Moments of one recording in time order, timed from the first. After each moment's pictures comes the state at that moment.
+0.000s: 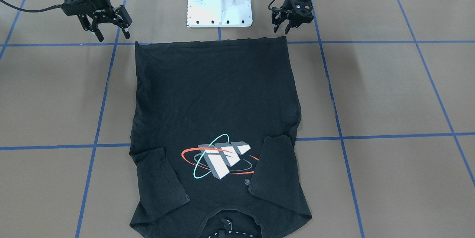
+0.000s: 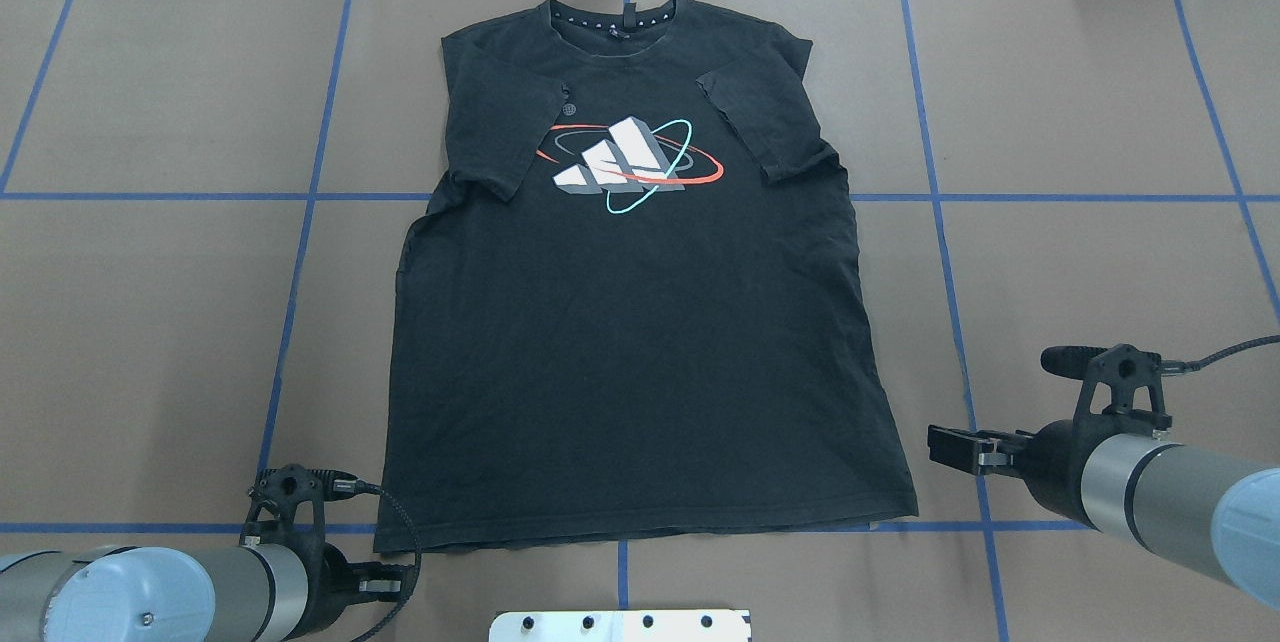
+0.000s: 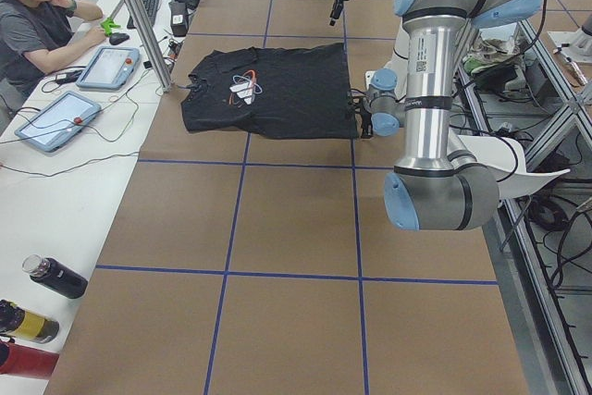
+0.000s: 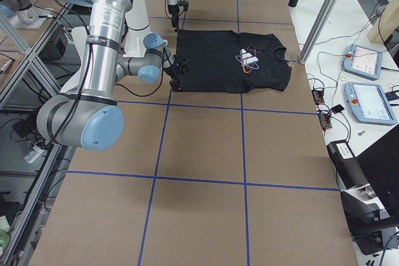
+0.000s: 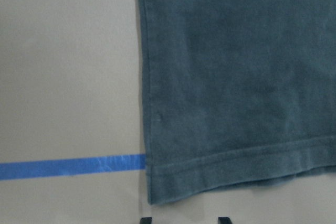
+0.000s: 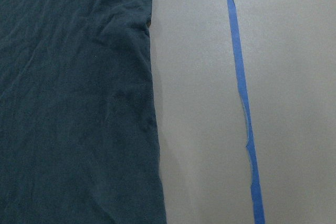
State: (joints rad) left arm -0.06 -1.56 -2.06 -2.09 -1.56 -1.50; right arm 0.22 -1.87 2.28 -1.03 1.41 1.48
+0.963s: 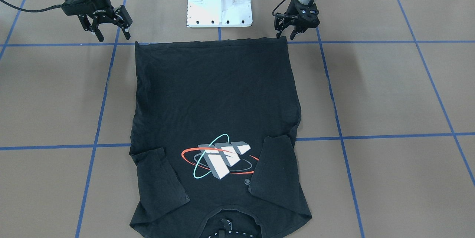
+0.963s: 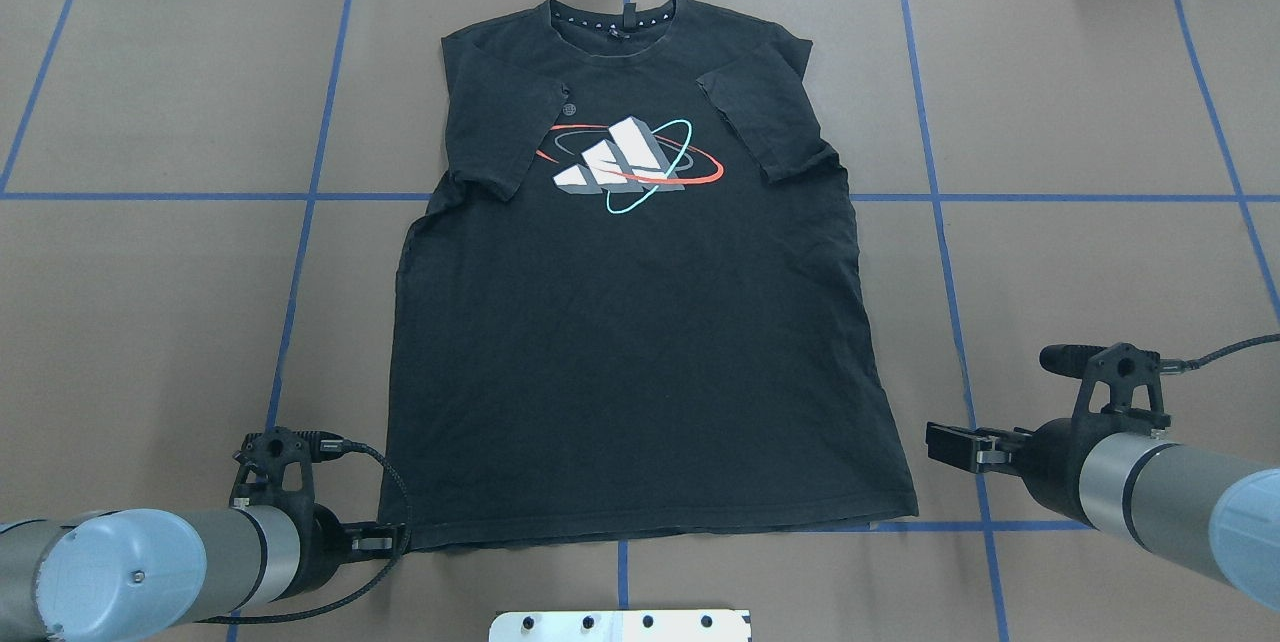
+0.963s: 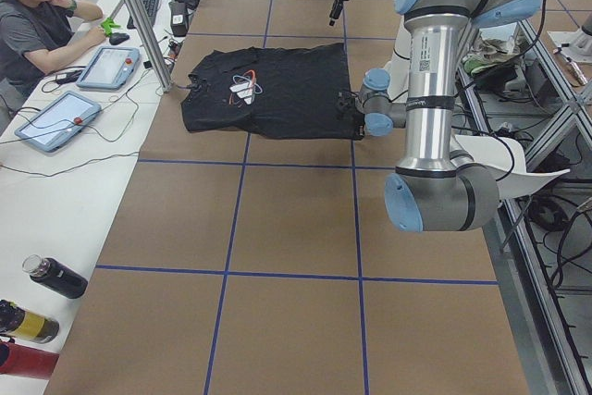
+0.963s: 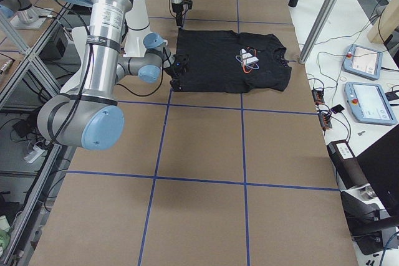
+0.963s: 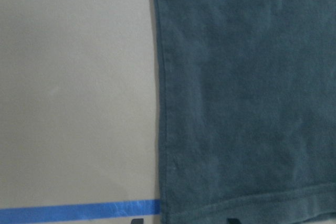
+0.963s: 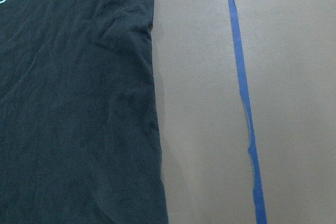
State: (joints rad) left arm -0.13 -1.56 -2.06 -2.09 -1.57 -1.50; right arm 0.22 -1.87 2.28 -1.03 1.40 1.48
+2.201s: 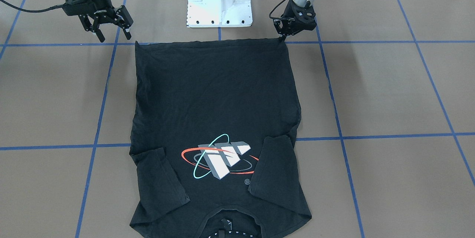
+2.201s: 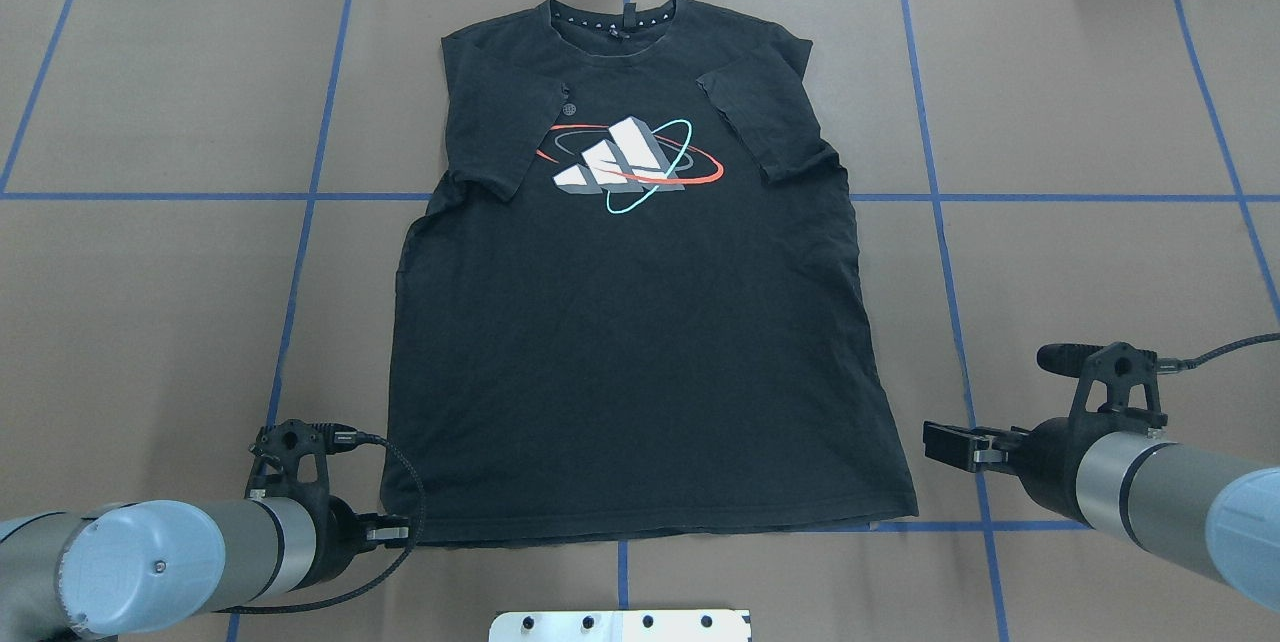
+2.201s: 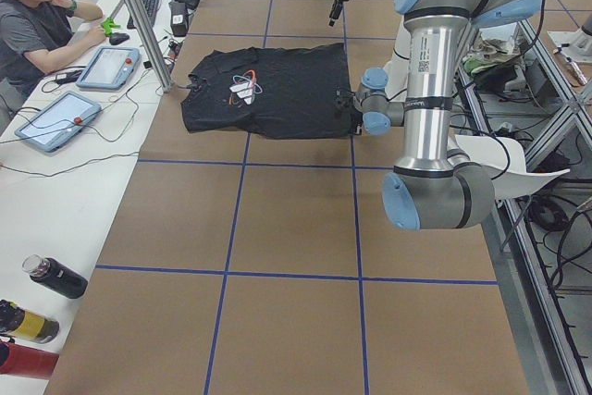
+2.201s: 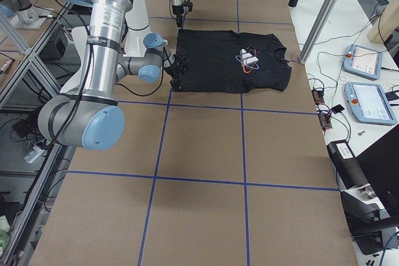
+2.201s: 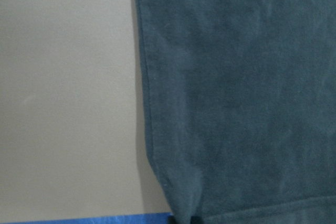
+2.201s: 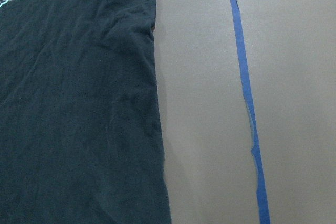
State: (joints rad) left arm -0.14 -1.59 -2.04 -2.09 -1.57 -1.50; right arm 0.22 -1.86 2.27 -1.03 1.40 1.48
